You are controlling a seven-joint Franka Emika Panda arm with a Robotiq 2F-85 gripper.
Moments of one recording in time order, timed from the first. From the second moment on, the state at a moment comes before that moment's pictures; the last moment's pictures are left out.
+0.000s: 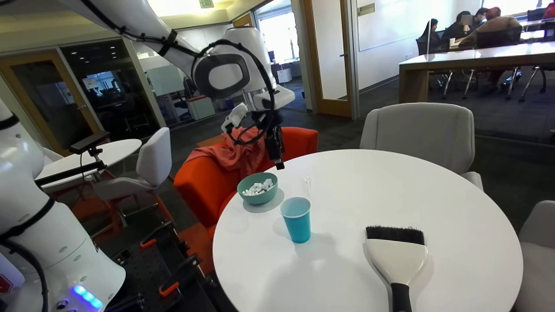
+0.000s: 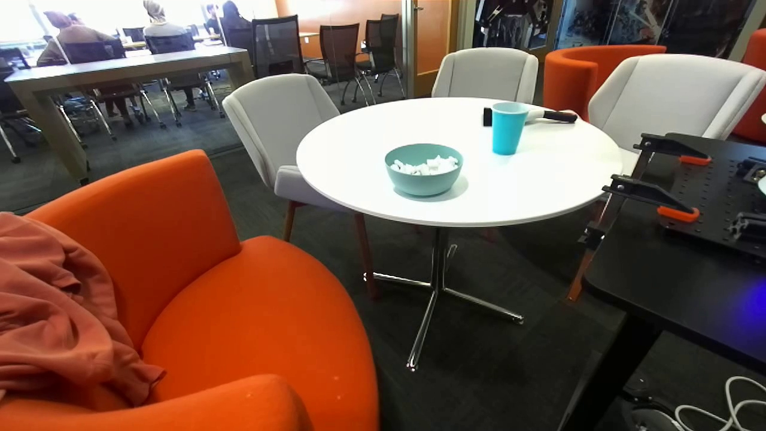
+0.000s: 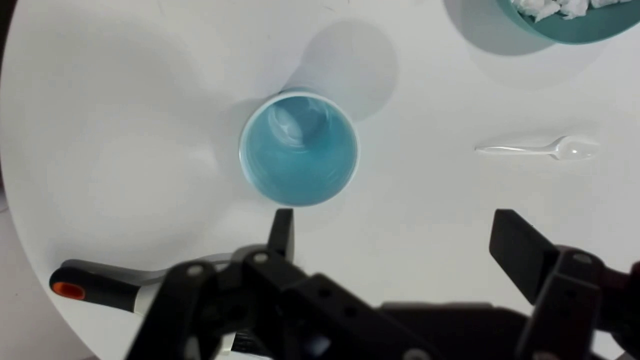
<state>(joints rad) -0.16 0.11 -0.13 -2.34 0.05 2.56 0.46</state>
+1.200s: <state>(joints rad) -0.16 0.52 -0.14 -2.12 0.30 2.67 0.51</state>
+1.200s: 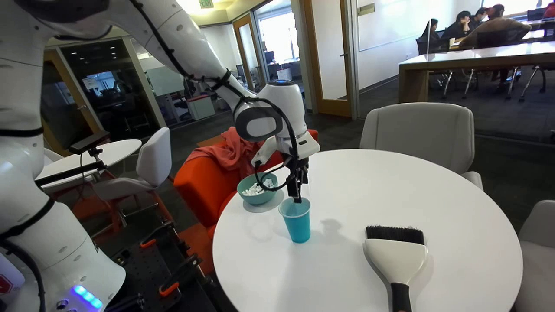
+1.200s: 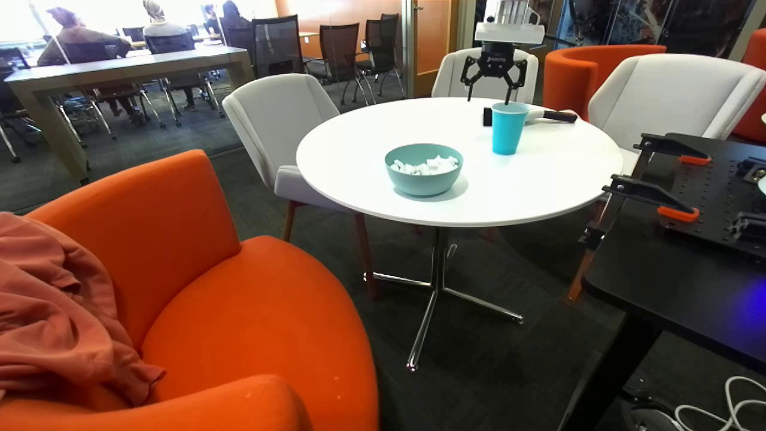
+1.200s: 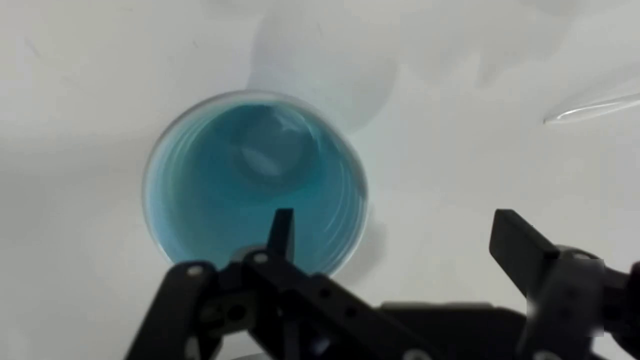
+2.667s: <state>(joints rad) -0.05 0.61 -0.27 -1.93 0.22 2.71 0.55</state>
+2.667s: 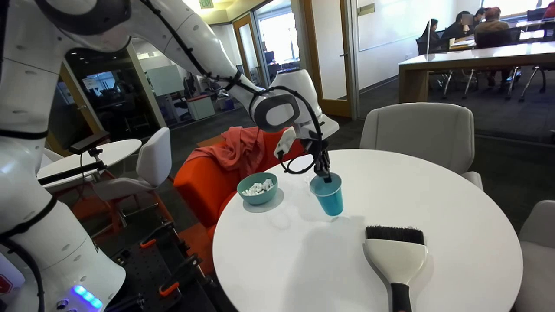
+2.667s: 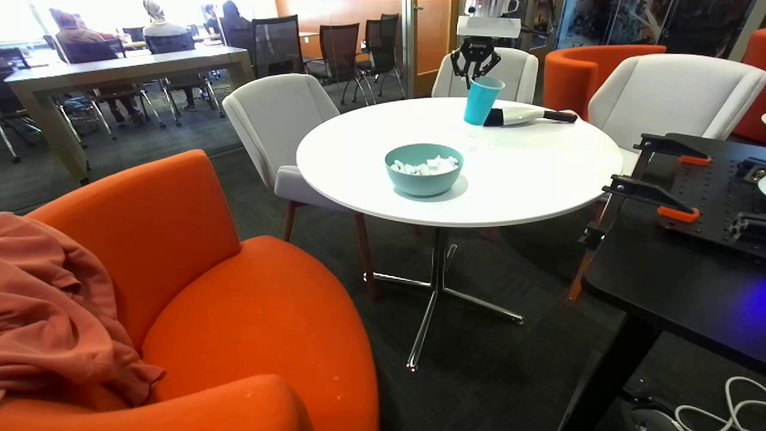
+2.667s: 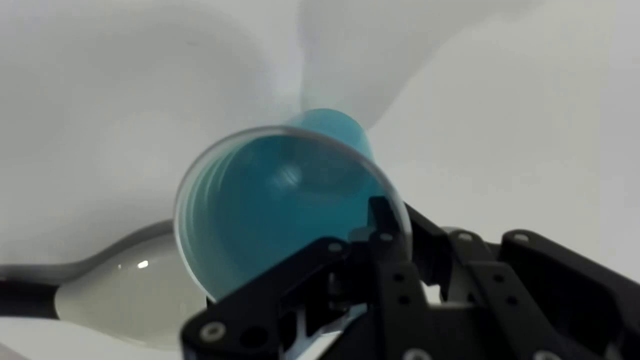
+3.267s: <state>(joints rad) -0.01 0.79 -0.37 -1.59 0.09 2.59 0.67</state>
